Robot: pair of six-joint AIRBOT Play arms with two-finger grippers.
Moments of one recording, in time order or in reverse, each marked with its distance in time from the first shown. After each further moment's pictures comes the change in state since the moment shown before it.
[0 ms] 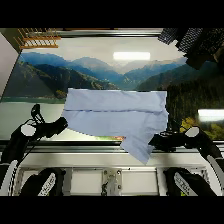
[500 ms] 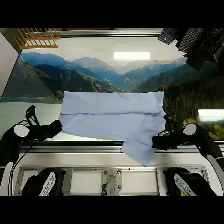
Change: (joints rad) left arm 0.105 0.053 0.035 0.132 -0.188 0.001; right arm 0.093 0.048 0.082 -0.116 0.108 -0.019
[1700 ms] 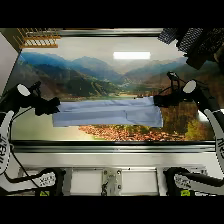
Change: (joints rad) left arm -0.053 -0.637 0.646 0.120 -0.183 0.012; right arm 0.037 -0.457 0.693 -0.106 -0.172 0.000
